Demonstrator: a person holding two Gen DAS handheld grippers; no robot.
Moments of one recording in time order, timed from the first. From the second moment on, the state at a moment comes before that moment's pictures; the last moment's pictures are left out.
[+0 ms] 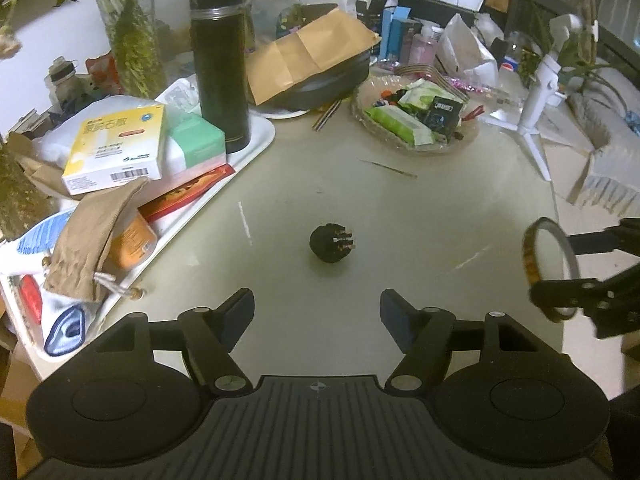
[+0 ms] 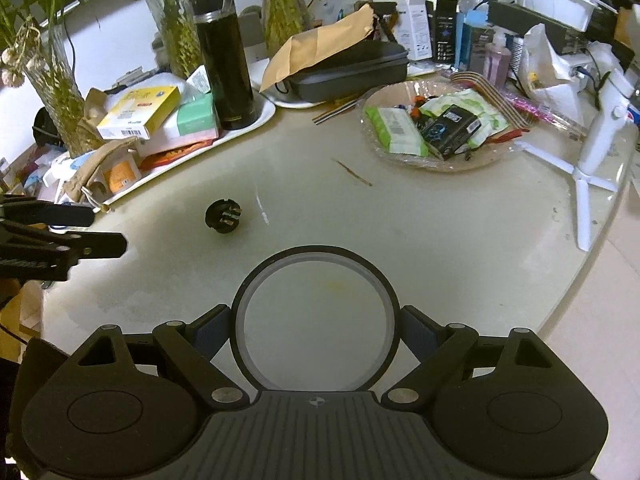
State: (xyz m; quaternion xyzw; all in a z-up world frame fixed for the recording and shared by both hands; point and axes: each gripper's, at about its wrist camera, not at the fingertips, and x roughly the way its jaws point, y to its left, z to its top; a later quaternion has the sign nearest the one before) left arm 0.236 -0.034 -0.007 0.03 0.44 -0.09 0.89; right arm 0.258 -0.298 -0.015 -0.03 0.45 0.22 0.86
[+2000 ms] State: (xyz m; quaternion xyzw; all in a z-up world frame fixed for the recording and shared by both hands) left arm 0.346 -0.069 -0.078 0.01 0.51 -0.05 0.86; right arm 0.234 -0.347 -0.030 0.04 0.43 0.19 0.88
